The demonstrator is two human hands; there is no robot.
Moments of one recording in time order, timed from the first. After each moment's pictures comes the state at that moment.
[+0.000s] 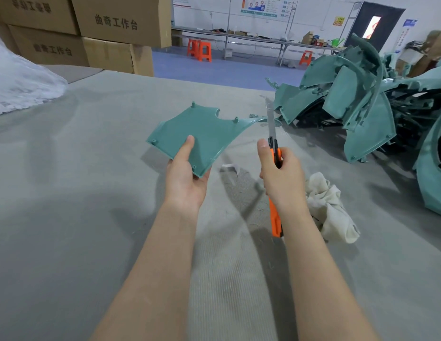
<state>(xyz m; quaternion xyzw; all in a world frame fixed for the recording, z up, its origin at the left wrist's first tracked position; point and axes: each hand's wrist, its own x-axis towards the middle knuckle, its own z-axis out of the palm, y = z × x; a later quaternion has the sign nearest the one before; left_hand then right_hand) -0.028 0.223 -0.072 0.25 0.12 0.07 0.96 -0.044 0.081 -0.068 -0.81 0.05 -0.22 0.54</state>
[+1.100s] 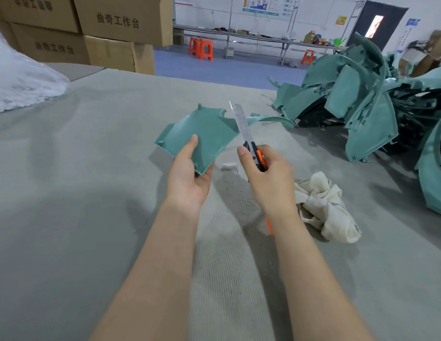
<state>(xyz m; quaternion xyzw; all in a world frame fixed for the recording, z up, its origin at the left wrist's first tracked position) -0.035 0.221 -0.066 0.24 0.13 0.05 0.96 -0.038 0.091 -0.083 -0.83 -0.04 -0.25 0.49</state>
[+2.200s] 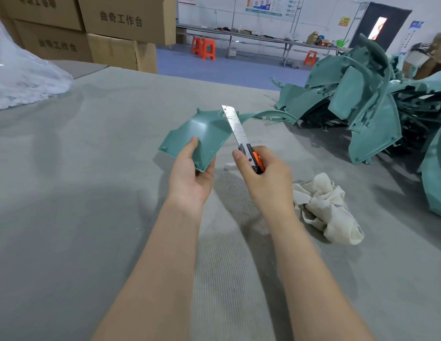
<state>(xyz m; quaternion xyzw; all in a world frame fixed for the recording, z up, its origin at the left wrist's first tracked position) -0.033 0.223 -0.064 0.19 0.15 0.05 0.97 -0.041 0.099 -0.082 -0.85 -0.05 -0.23 0.47</state>
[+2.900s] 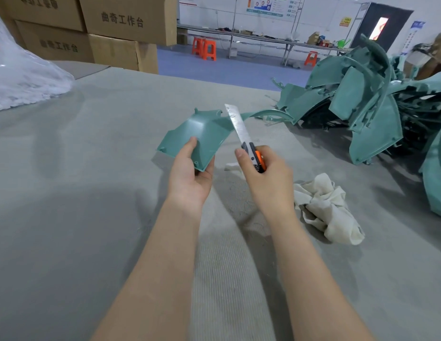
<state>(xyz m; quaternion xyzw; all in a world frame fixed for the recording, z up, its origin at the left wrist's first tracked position) -0.031 0.225 -0.066 0.18 0.16 0.06 0.97 -0.041 0.098 -0.084 -0.84 -0.03 -0.23 0.49</state>
